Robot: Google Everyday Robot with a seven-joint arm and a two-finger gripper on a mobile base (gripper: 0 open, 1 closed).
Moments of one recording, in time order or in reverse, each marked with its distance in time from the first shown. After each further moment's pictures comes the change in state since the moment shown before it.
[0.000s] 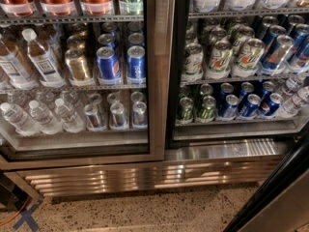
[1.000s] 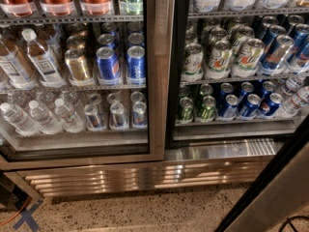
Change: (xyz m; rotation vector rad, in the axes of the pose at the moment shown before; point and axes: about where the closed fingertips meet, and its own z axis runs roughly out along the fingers) arm 0.047 -0.049 -0.042 0.002 0.117 -0.082
